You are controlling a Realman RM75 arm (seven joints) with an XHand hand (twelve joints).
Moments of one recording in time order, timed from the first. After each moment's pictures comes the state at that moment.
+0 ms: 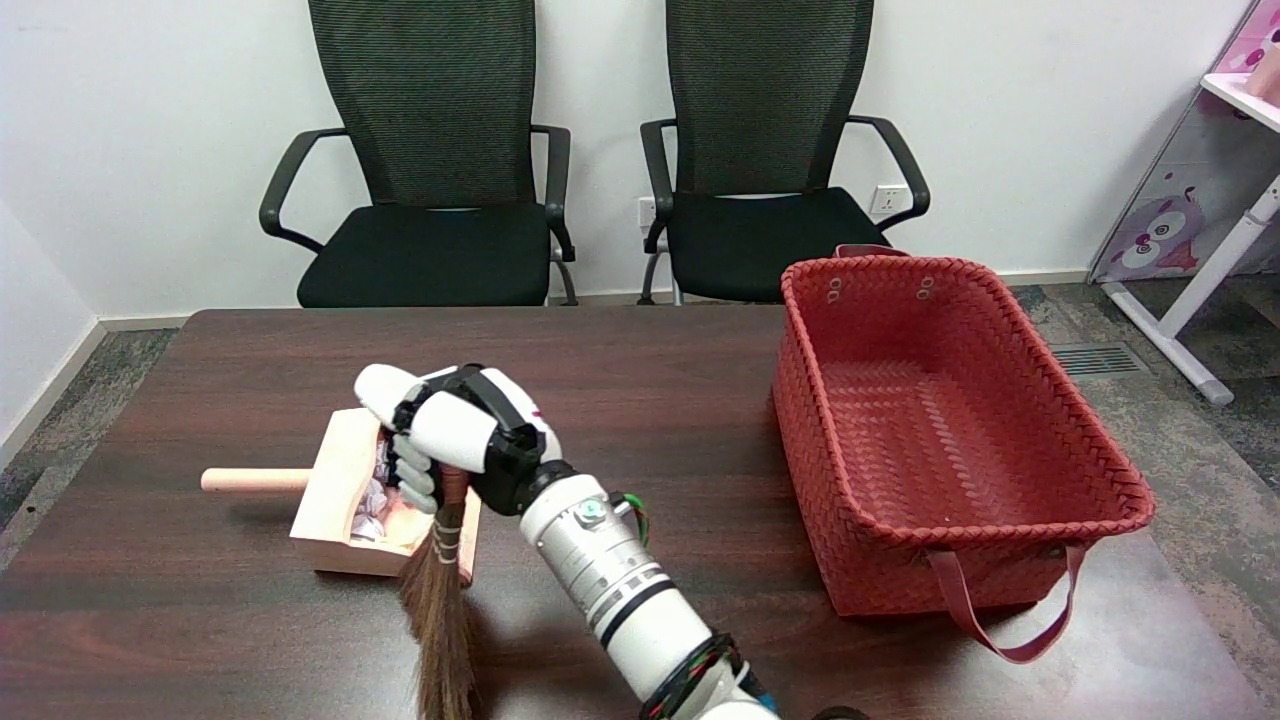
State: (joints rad) arm -0.03 -1.64 0.91 -1.52 -2.03 0.41 0.69
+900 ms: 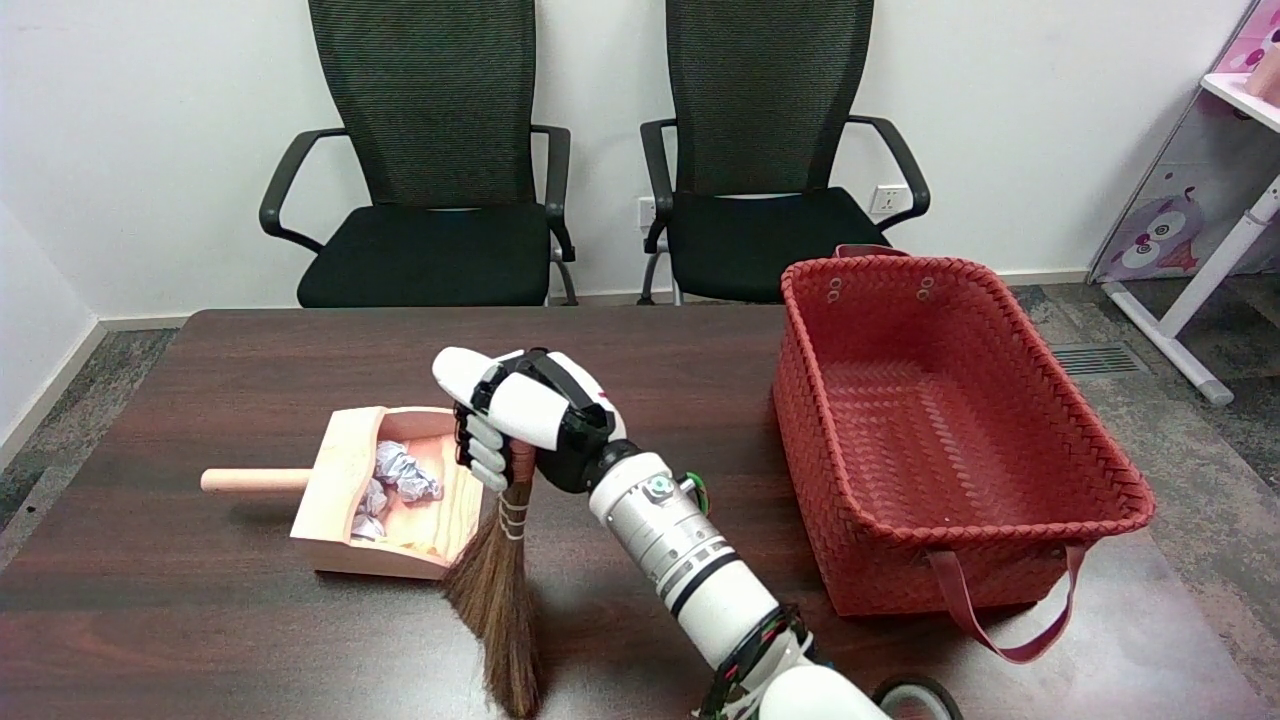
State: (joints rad) arm -0.04 -1.49 0.95 -1.61 -1.93 0.39 0.68
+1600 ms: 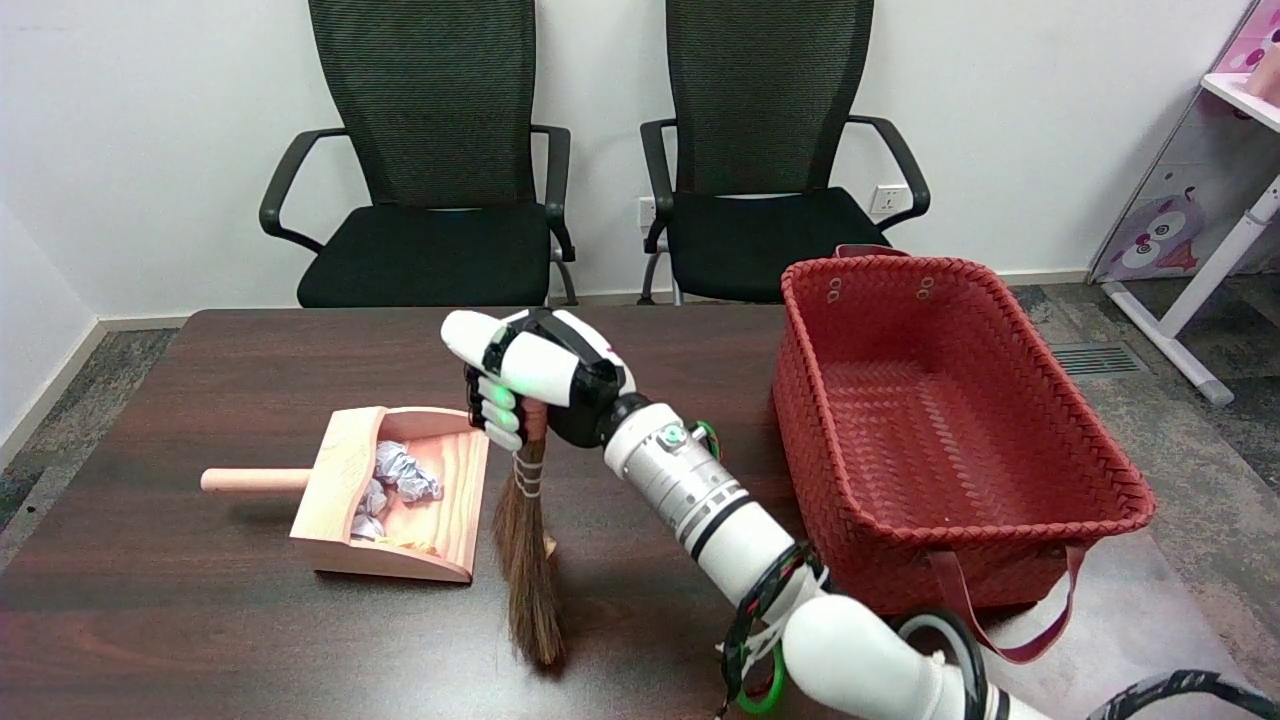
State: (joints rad) arm 0.06 -1.39 0.97 -1.62 -1.86 0.31 0.68
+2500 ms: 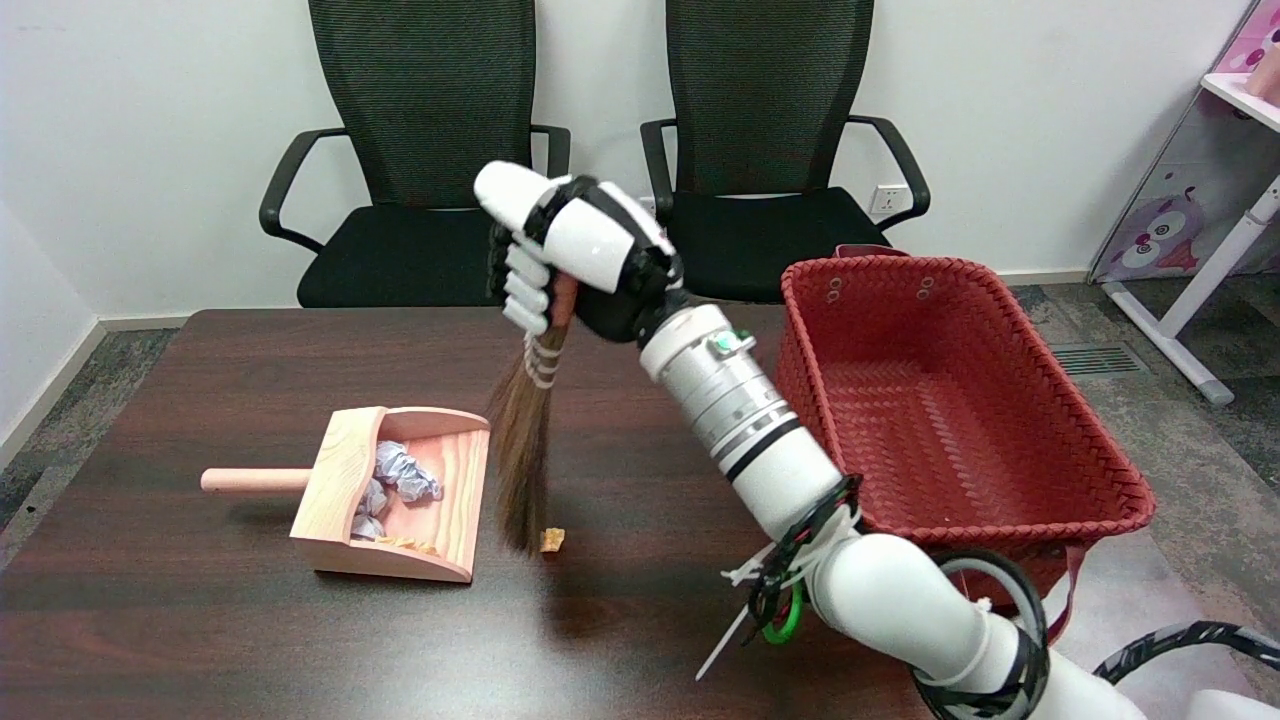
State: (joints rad) arm 0.13 -1.32 0.99 -1.79 -1.73 0.38 0.62
